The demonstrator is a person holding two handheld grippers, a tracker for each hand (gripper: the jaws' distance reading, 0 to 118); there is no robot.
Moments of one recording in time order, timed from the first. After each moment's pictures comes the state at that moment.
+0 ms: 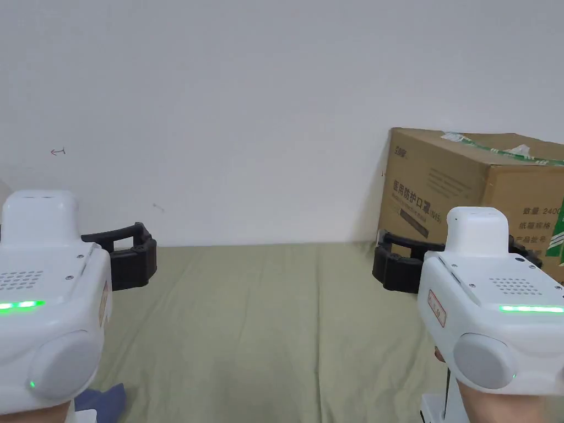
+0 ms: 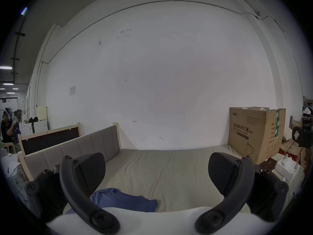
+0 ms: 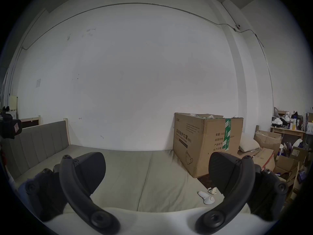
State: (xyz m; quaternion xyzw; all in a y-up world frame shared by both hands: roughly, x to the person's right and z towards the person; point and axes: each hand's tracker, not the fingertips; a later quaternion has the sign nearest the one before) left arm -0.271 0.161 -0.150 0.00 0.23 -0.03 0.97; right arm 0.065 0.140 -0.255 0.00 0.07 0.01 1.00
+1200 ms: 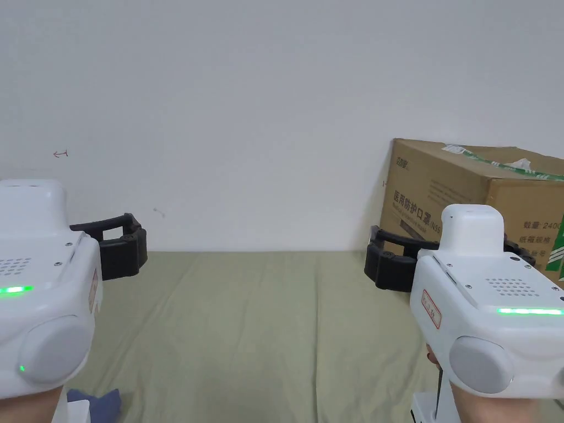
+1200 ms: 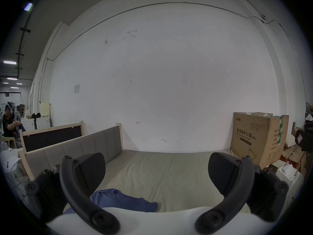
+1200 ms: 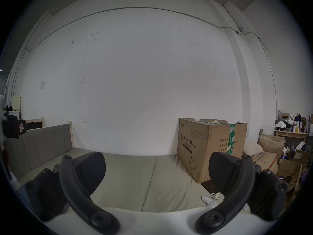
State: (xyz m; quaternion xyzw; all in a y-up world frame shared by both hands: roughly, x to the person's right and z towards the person) left arm -0.279 0.173 -0.152 0.01 0.24 -0.02 0.97; right arm 0.055 0.154 -0.251 0.02 0.08 0.01 1.00
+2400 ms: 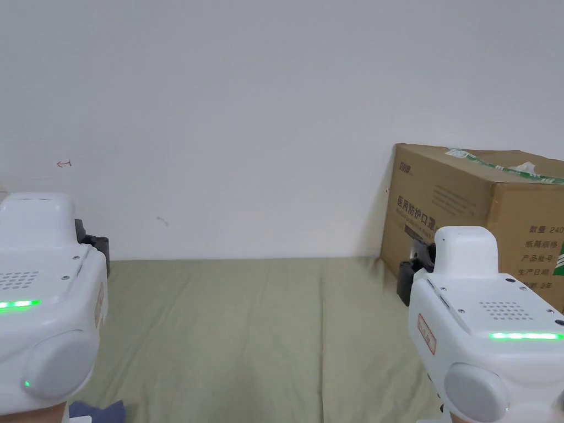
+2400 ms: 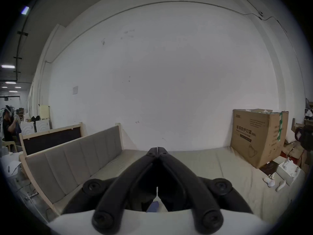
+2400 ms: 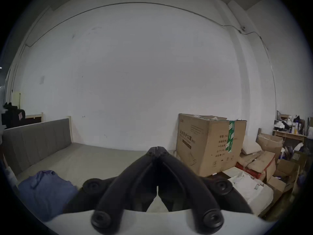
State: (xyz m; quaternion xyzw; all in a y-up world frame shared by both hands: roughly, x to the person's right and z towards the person) left arm -0.280 0.167 -0.157 0.00 0.23 -0.03 0.97; right arm 0.047 0.138 -0.247 0.01 0.05 0.01 1.00
